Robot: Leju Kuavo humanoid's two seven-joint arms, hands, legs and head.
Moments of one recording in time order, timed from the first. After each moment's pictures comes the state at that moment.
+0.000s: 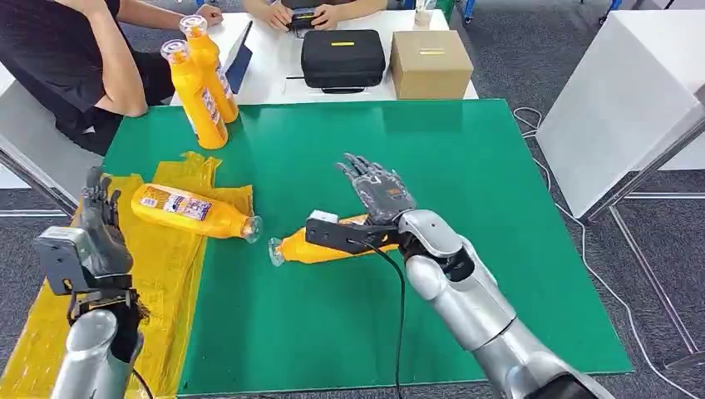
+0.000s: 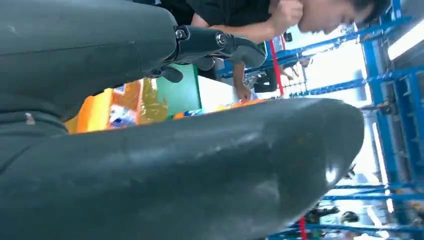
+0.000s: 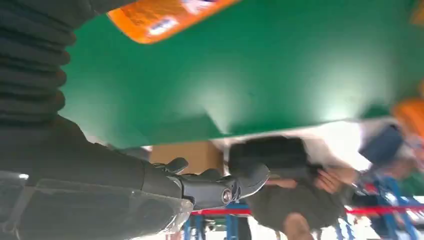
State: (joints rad) left arm -0.28 0.00 -0.05 -1.36 0.03 0.26 -0.37; right arm -0.49 -0.07 0.56 -1.44 0.91 0.22 0.21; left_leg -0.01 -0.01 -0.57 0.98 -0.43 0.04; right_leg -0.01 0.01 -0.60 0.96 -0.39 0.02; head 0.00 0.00
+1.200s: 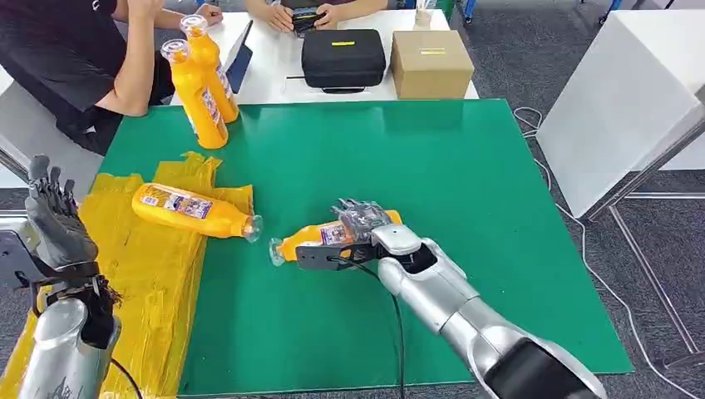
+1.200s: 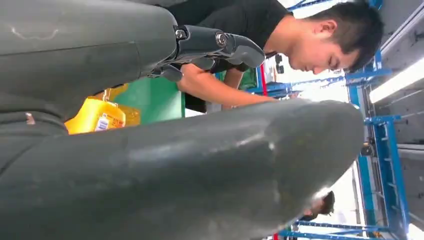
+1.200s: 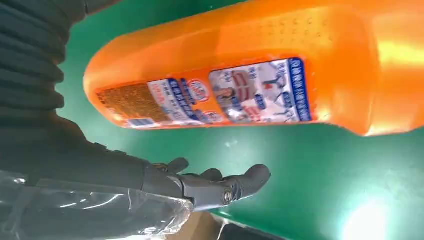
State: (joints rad) left arm -0.34 0.06 -0.02 -1.34 0.14 0.31 -0.41; right arm -0.65 0.04 0.69 -0.94 0.98 0.27 0.21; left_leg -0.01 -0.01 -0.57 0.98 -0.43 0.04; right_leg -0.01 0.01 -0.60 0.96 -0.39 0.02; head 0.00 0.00
